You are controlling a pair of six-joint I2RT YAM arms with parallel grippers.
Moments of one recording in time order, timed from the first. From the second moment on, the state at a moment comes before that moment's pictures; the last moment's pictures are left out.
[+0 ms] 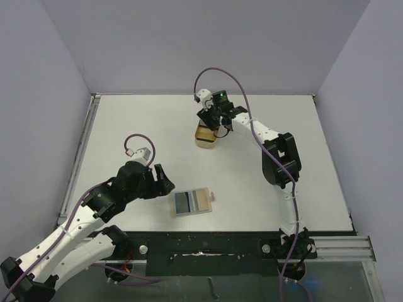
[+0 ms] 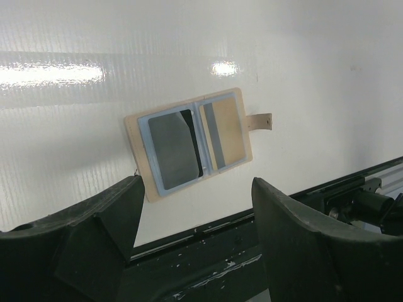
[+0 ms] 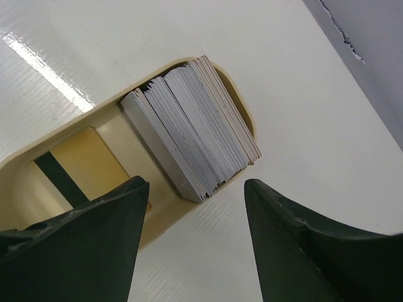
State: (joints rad) left arm -0.69 0.74 0.70 -0.65 -0.07 -0.80; right arm 0.49 2.20 1.83 -0.34 0.04 -0.43
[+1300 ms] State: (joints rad) left arm -0.69 0.71 0.70 -0.66 -0.12 -0.81; right arm 0.54 2.33 1.86 -0.24 0.32 -0.59
